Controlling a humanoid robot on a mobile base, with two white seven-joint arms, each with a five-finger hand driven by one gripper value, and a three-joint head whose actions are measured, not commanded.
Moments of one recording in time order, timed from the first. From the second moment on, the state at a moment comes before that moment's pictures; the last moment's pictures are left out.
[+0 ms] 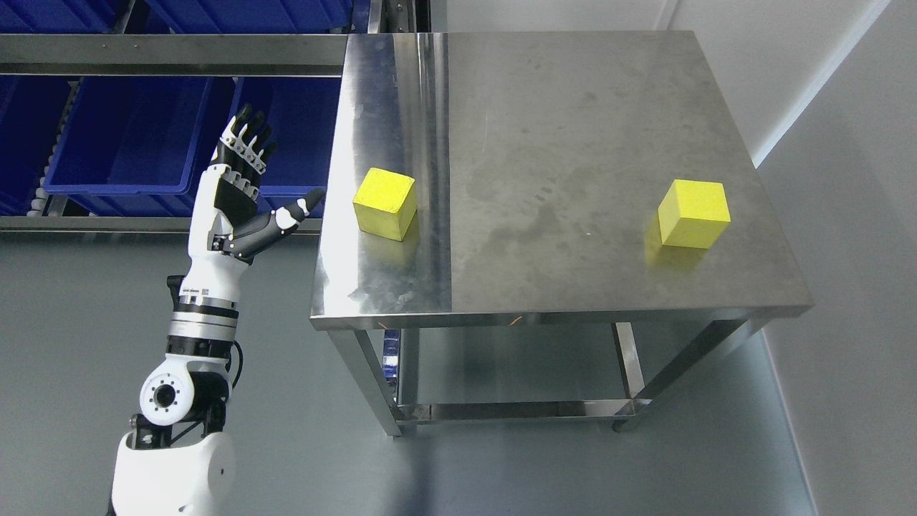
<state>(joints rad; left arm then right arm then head) -0.16 0.00 0.08 -1.71 0.20 -0.13 -0.20 0.00 0.00 -0.09 0.00 0.00 -0.10 0.02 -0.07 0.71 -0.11</state>
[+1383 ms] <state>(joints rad) -0.33 0.17 0.04 -1.53 0.06 -0.12 -0.60 0.00 0.00 -0.09 0.00 0.00 -0.10 0.02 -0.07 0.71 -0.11</state>
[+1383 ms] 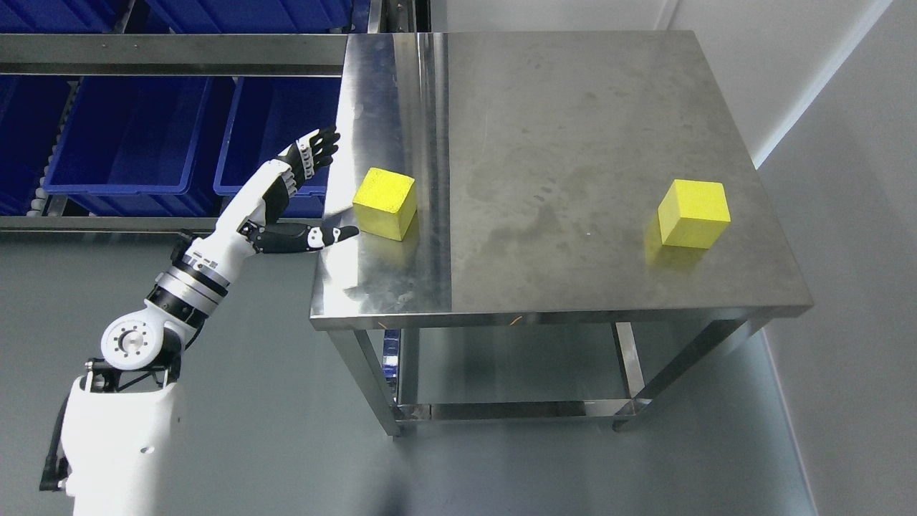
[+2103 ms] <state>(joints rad) -0.43 0.14 -0.07 -1.31 0.01 -0.13 -0.66 0.00 0.00 -0.09 0.00 0.00 -0.10 0.02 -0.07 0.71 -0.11</state>
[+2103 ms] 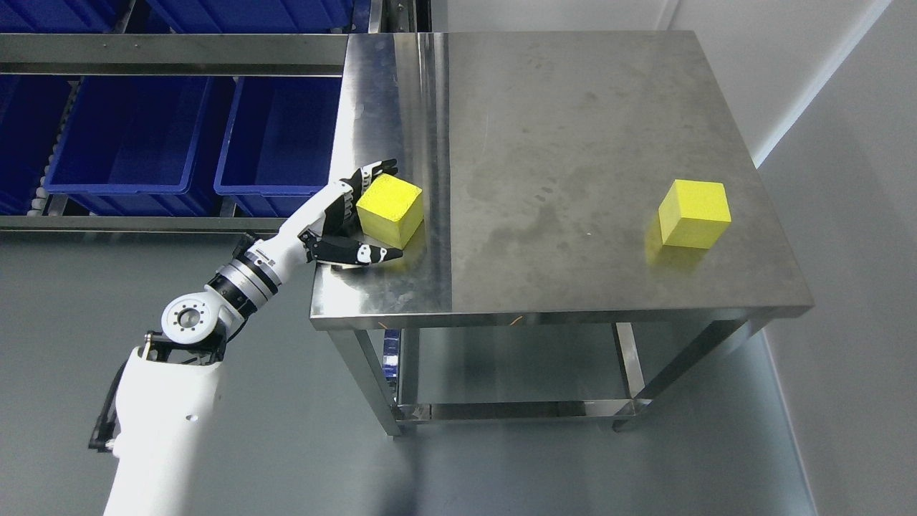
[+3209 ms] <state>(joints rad) -0.52 0.03 0.08 -1.31 0.21 -0.24 -0.32 0.00 0.00 -0.09 0.00 0.00 -0.10 0.02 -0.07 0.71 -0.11</state>
